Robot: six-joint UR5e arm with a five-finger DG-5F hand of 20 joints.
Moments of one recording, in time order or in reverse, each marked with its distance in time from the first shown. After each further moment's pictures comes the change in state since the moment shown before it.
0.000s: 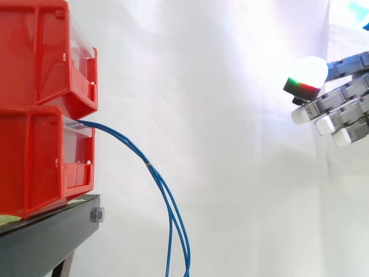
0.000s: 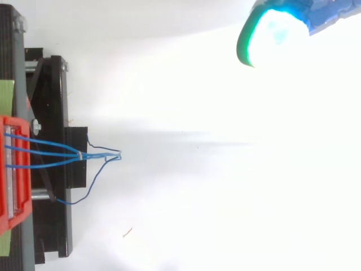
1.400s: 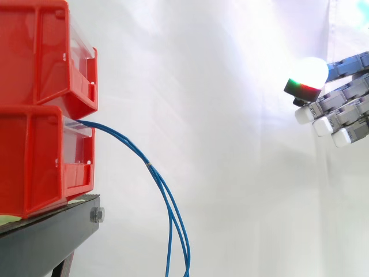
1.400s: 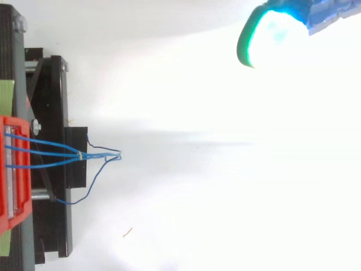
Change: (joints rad) arm 0.000 0.000 0.000 0.000 0.000 0.000
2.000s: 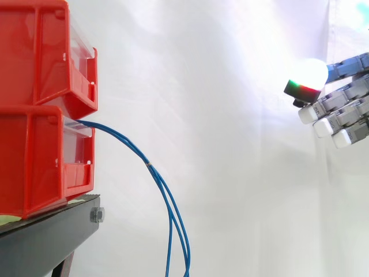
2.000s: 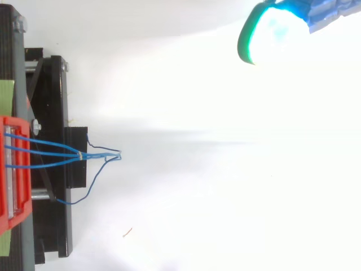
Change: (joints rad) arm -0.005 0.000 0.000 -0.003 0.000 0.000
